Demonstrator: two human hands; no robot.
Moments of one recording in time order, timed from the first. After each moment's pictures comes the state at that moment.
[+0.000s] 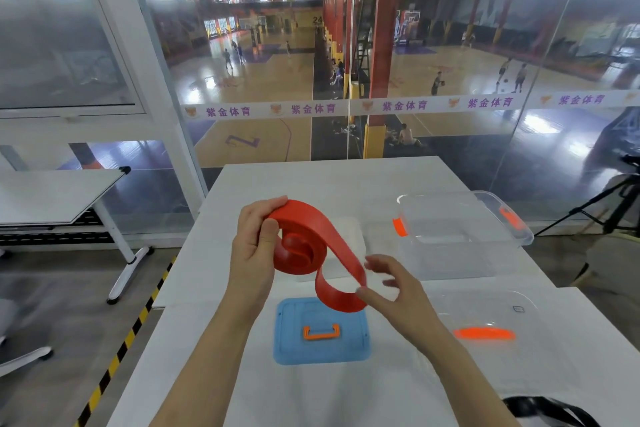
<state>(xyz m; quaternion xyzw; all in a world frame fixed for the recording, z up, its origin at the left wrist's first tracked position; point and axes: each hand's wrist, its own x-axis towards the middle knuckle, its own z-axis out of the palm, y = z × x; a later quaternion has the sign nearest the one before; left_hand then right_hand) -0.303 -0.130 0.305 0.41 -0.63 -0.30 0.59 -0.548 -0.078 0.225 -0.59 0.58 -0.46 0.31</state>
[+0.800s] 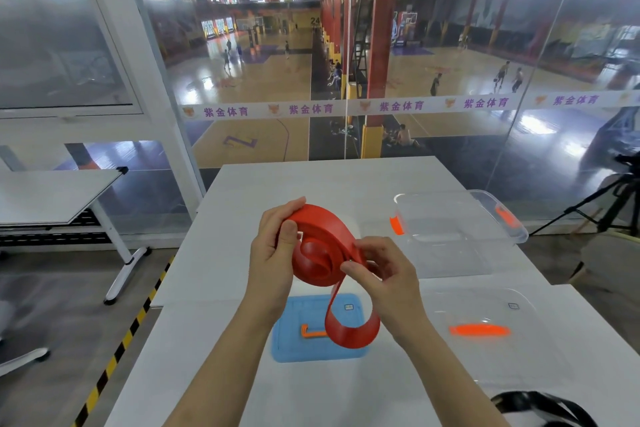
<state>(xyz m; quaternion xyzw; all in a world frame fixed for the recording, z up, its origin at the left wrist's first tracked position) -0.332 -0.107 0.310 0.40 -0.60 -0.37 0.58 -0.508 -0.071 0.265 -0.52 0.48 -0.63 0.32</state>
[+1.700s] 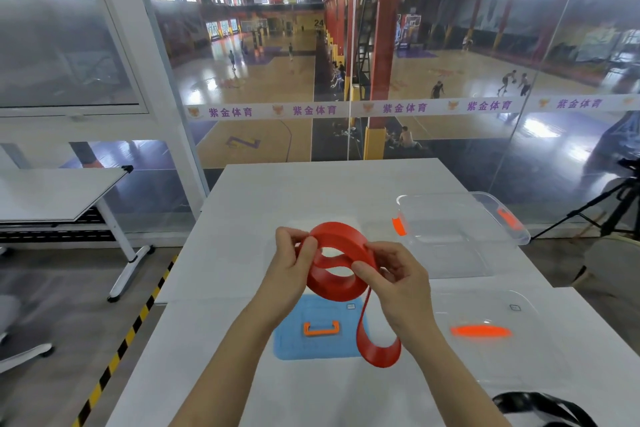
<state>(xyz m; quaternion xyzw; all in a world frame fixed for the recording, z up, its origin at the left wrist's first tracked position) -0.327 -0.106 0.287 0.46 -0.63 -0.43 0.45 -0.508 -0.057 0.269 -0.46 0.49 -0.65 0.34</state>
